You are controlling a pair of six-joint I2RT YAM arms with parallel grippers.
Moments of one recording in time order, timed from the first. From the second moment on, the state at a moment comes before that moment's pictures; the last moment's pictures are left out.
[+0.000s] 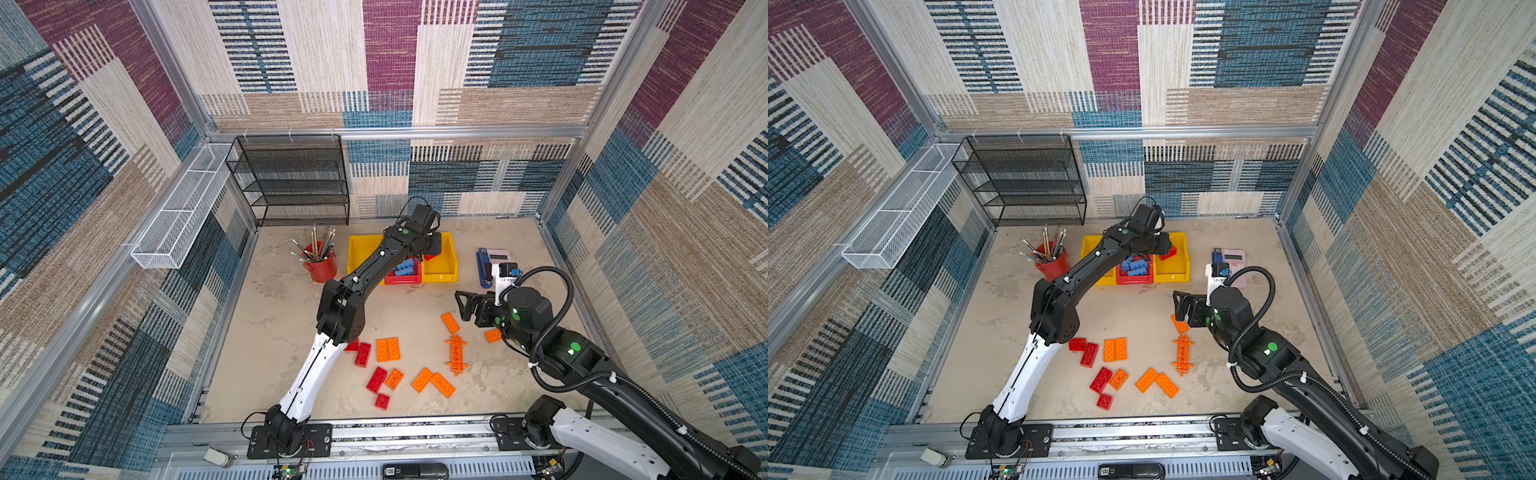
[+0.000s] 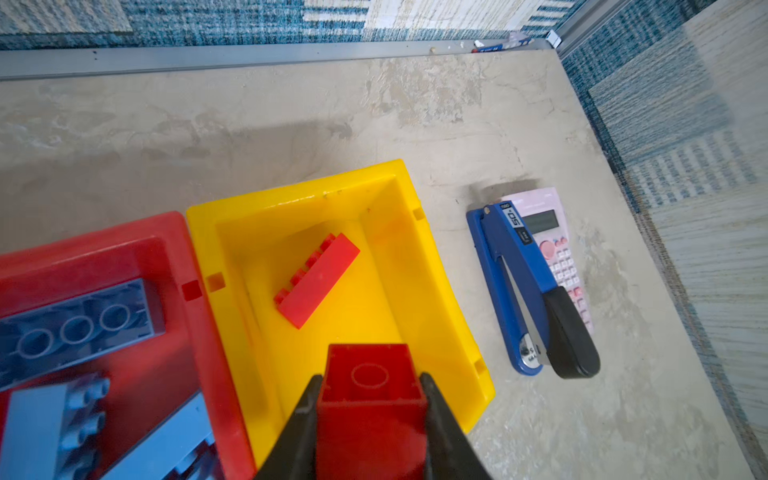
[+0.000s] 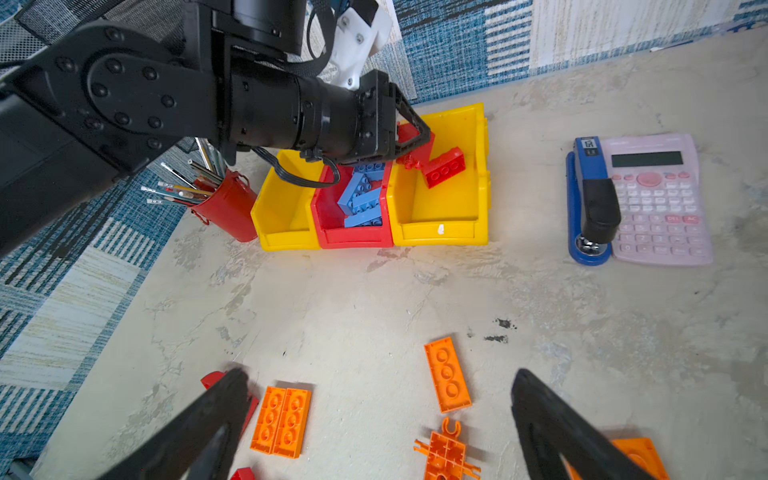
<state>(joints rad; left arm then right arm) -0.65 2.54 2.50 -0.71 0.06 -0.43 0.66 0.80 0.78 -0.45 0.22 0.53</state>
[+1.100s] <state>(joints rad) -0.63 1.22 0.83 -0.49 -0.12 -0.55 0.67 1.00 0.83 -0.46 0.11 0.51</state>
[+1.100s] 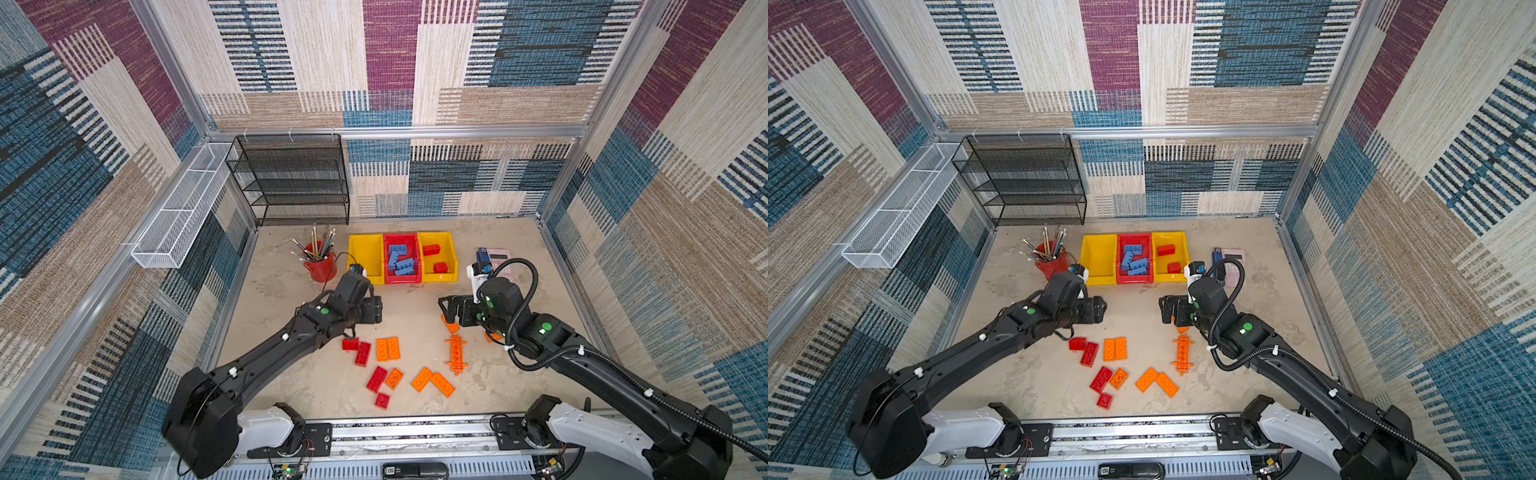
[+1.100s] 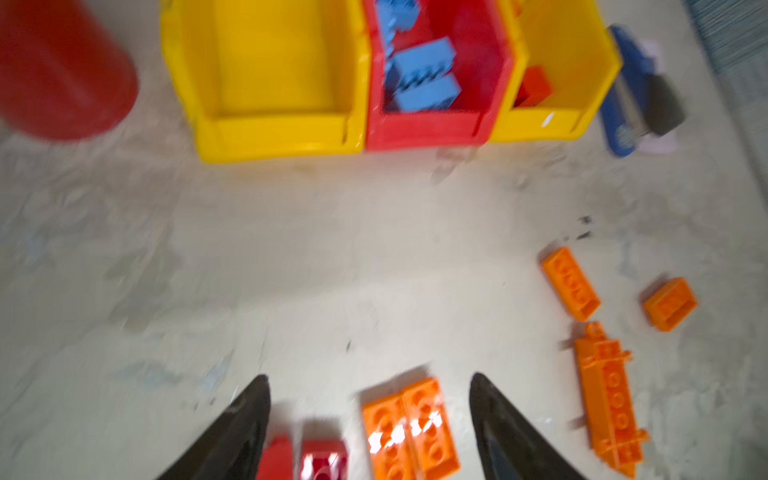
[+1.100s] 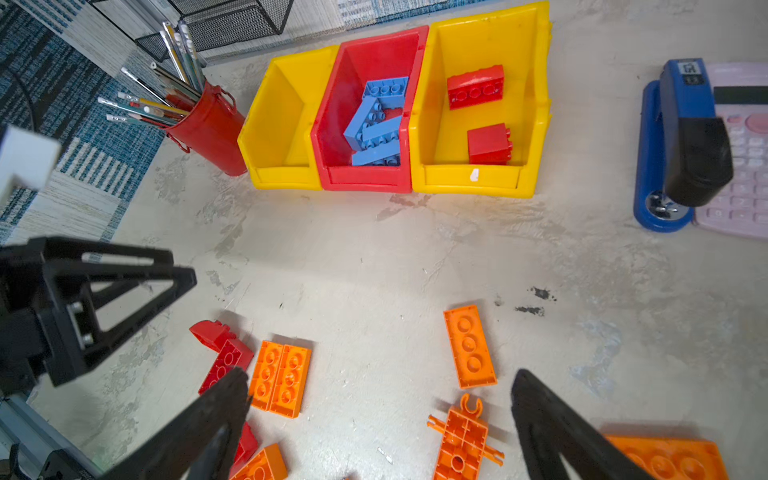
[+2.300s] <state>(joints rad) -0.59 1.29 0.57 -0.39 -0.20 -0.62 0.72 0.96 0.83 -0.50 0.14 0.52</state>
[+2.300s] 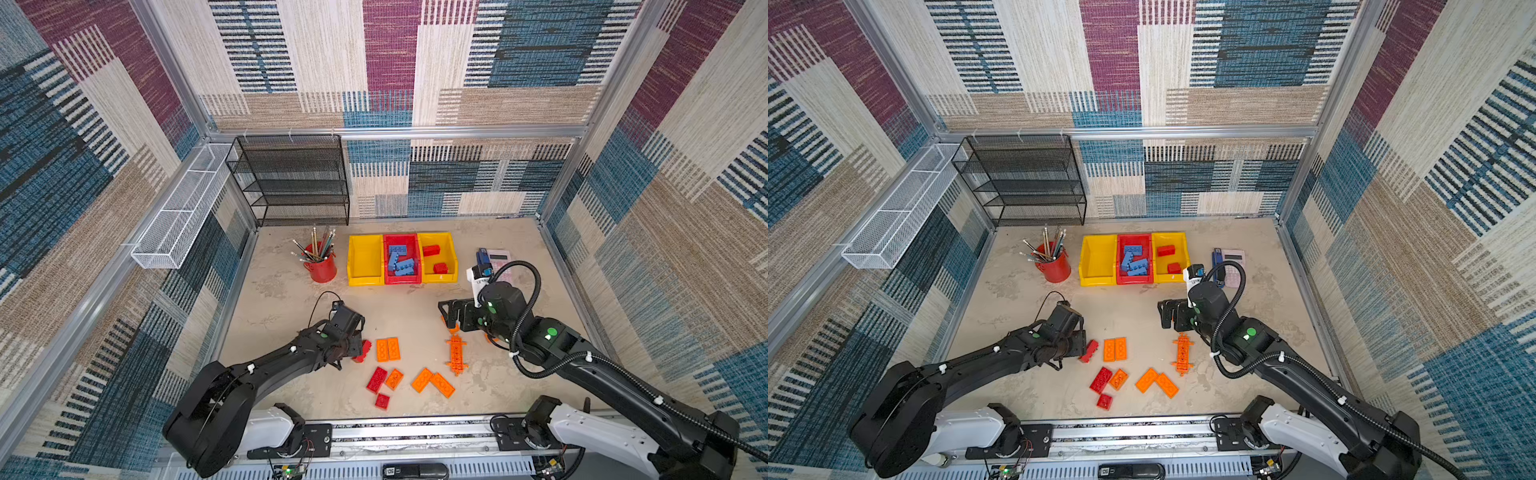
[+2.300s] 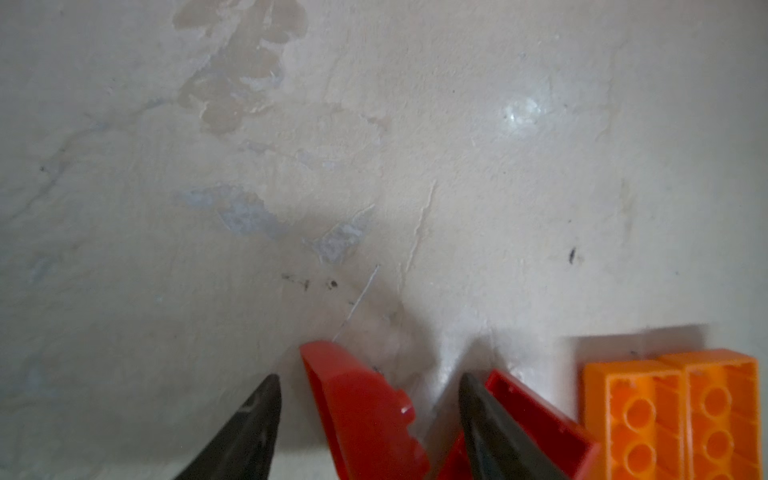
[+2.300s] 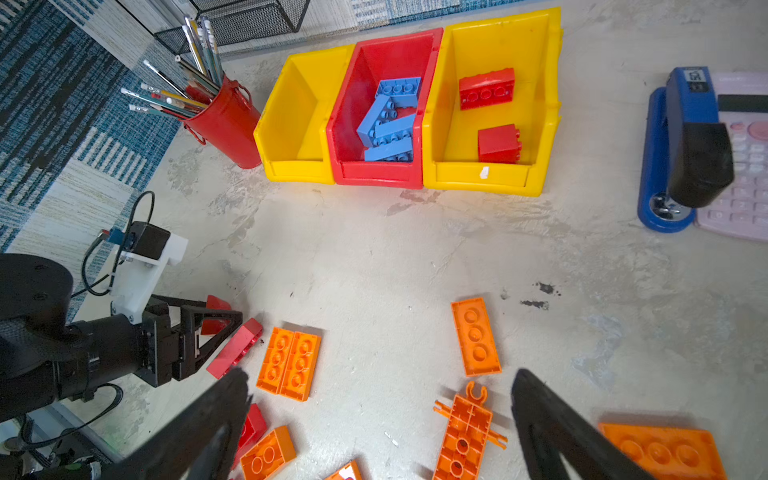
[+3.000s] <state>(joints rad) -0.56 1.28 0.60 -0.46 -0.15 -0.63 0.72 0.99 0.83 -0.49 0.13 0.51</state>
